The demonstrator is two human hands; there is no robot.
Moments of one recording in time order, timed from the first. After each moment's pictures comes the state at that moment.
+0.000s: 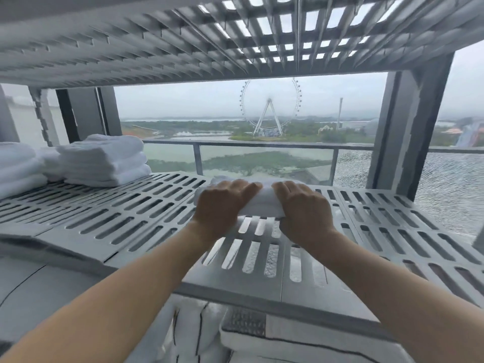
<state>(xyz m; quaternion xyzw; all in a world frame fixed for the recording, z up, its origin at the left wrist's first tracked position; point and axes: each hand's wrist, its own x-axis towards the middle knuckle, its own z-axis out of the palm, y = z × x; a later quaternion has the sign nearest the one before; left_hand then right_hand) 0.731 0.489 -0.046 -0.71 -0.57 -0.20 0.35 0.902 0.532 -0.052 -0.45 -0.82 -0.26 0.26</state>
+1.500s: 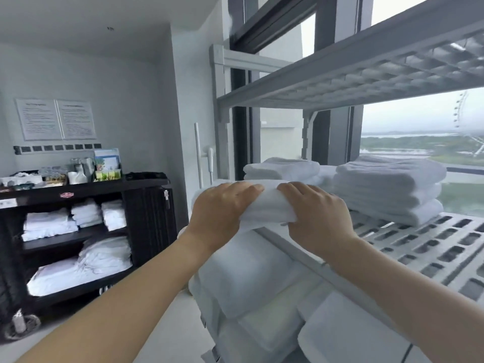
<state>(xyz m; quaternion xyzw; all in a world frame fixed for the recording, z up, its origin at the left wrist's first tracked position) 0.238 0.182 -0.008 -0.46 -0.73 -0.13 0.49 0.338 0.341 -0.010 -0.06 -0.91 -0.09 0.40</state>
